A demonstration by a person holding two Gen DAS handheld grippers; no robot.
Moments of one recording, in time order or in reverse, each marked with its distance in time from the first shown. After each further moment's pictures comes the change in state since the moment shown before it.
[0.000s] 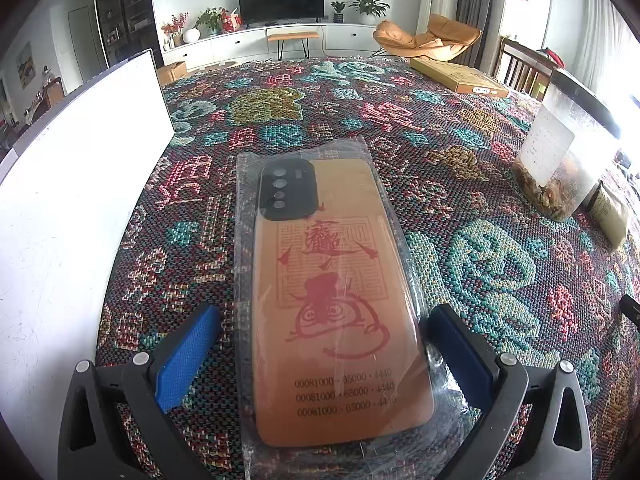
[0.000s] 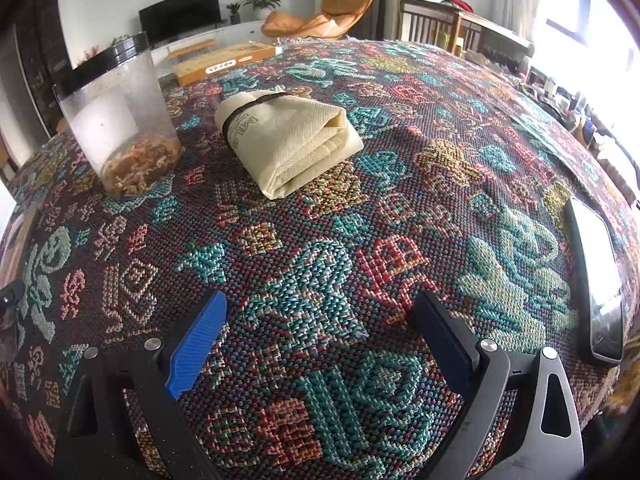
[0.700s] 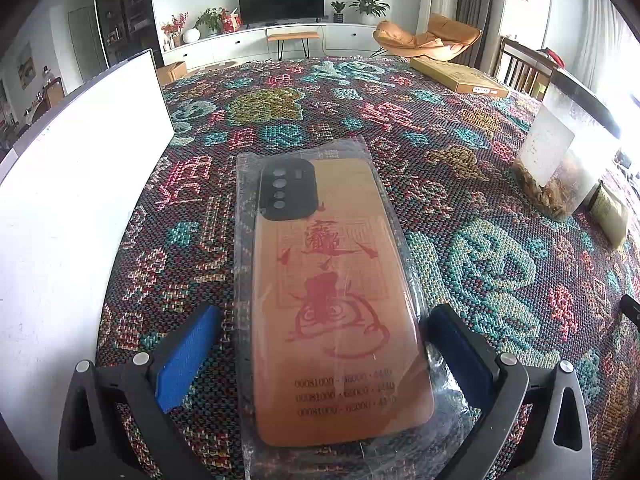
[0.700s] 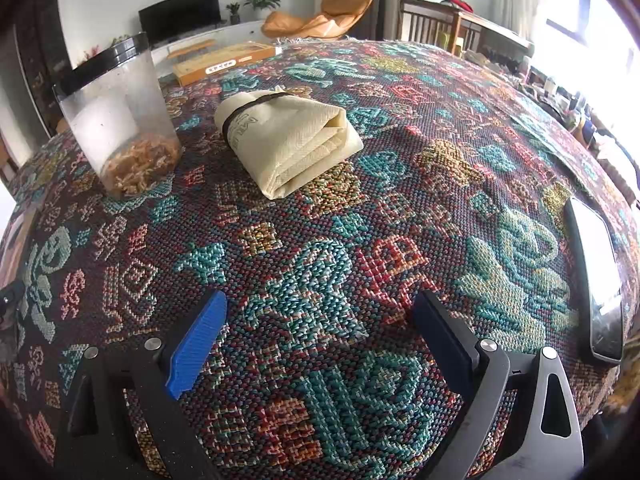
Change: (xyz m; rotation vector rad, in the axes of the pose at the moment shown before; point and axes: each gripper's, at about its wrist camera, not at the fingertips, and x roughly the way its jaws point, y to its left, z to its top) left arm 0.000 0.000 0.000 0.000 0.000 0.000; right arm 0.000 0.001 0.001 0.000 0.000 0.000
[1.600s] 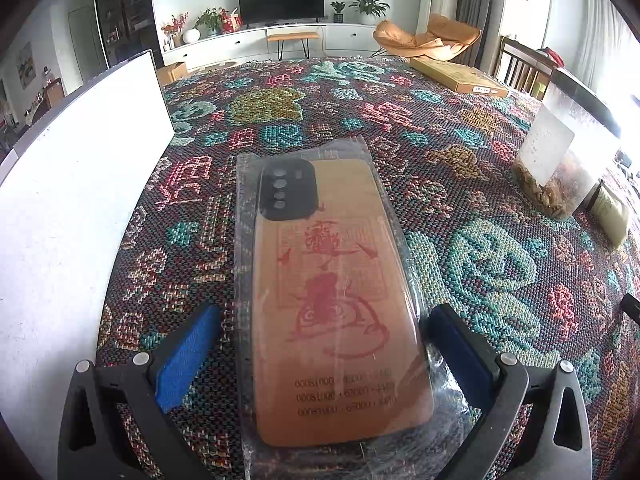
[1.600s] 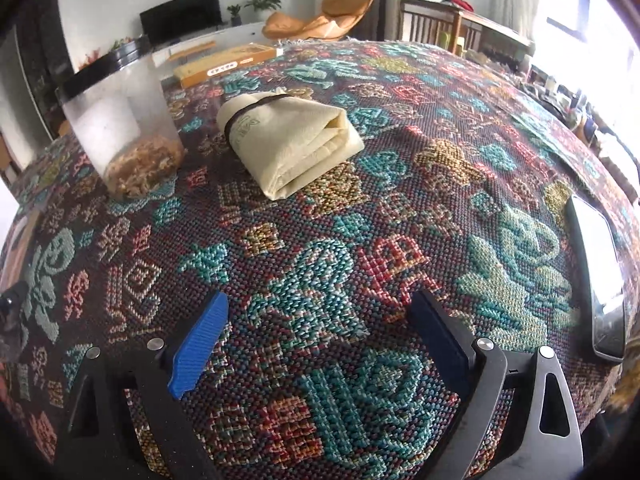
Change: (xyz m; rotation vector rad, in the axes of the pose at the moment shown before) left arm 0.000 0.000 0.000 0.000 0.000 0.000; right arm -0.003 -0.014 -0.001 0.015 -0.004 0.012
